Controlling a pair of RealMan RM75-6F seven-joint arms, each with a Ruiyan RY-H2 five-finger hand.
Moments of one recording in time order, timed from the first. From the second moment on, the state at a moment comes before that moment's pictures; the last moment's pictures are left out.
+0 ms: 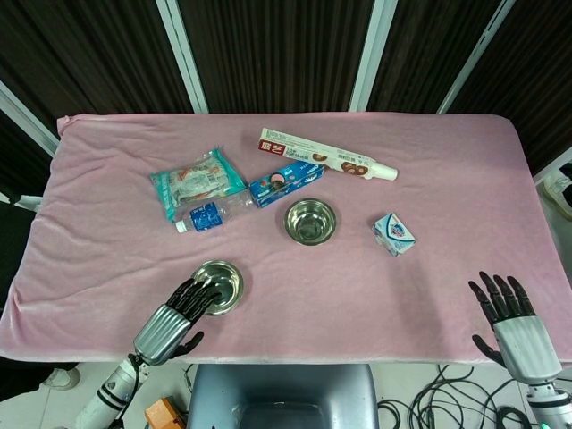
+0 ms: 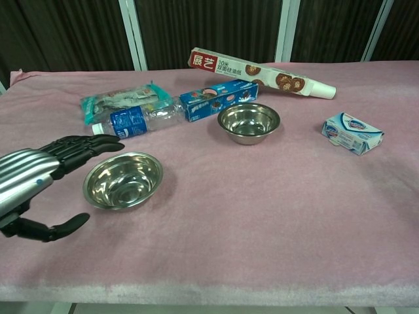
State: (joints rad) left arm -0.33 -1.54 -0.01 -1.44 1.81 1.25 0.13; right arm 0.10 -1.21 -0.19 -1.39 -1.63 1.71 -0.11
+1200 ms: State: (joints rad) left arm -0.44 -1.85 -0.05 -1.01 1.75 1.43 -0.08; right arm 0.00 -1.16 -0.09 -1.31 -1.68 1.78 0.16
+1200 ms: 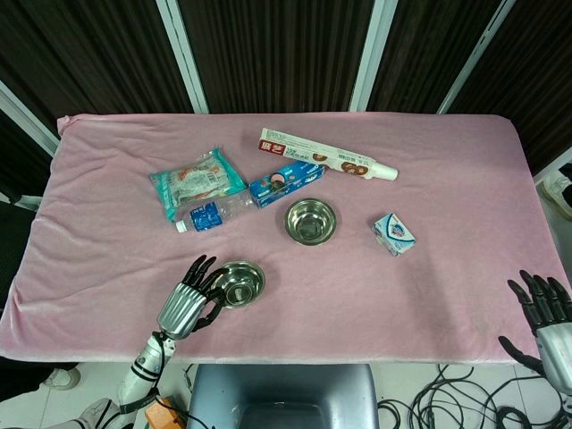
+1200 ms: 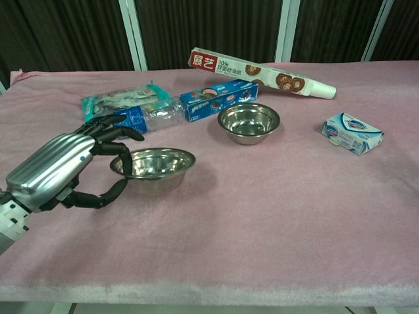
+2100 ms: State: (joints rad) left arm -1.01 -2.23 -0.48 -0.62 1.45 1.23 0.07; right arm -0.04 -1.09 -0.04 -1.24 -1.67 1.81 0.46
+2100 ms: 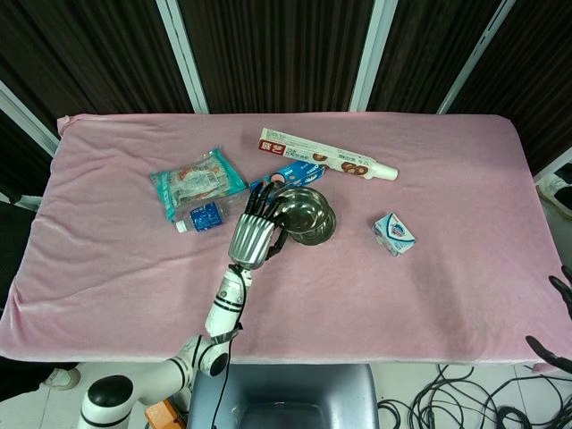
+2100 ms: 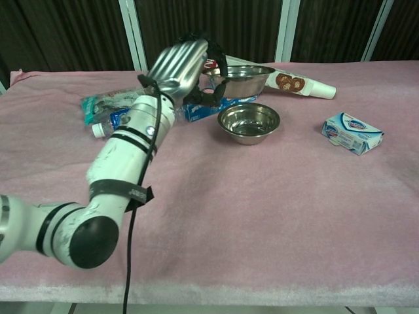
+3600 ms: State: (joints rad) left arm -0.81 -1.70 -0.04 -1.47 1.16 1.33 0.50; right arm -0.03 -1.11 -0.03 -1.26 -1.70 1.73 0.35
